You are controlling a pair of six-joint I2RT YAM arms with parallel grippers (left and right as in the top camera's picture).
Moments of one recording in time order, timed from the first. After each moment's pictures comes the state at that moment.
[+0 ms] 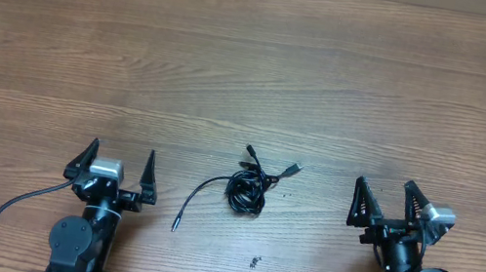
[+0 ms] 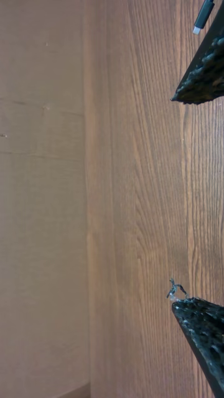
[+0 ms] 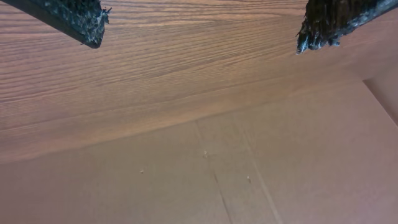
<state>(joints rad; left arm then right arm) -0.03 0.01 0.01 -0.08 0.02 -0.02 0.10 0.01 0.02 -0.03 -0.09 0.33</state>
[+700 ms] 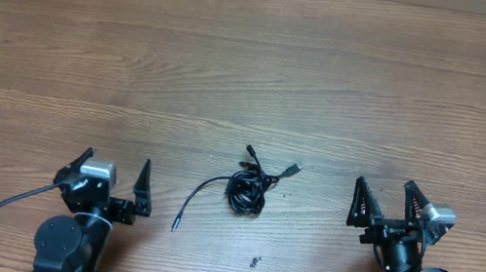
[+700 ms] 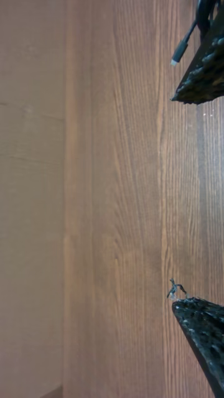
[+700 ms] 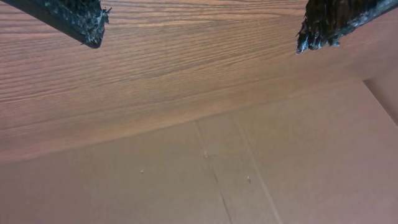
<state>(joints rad) -0.03 0.04 0.26 -0.44 0.03 -0.05 0.10 0.01 0.02 -0.03 -0.09 0.33</state>
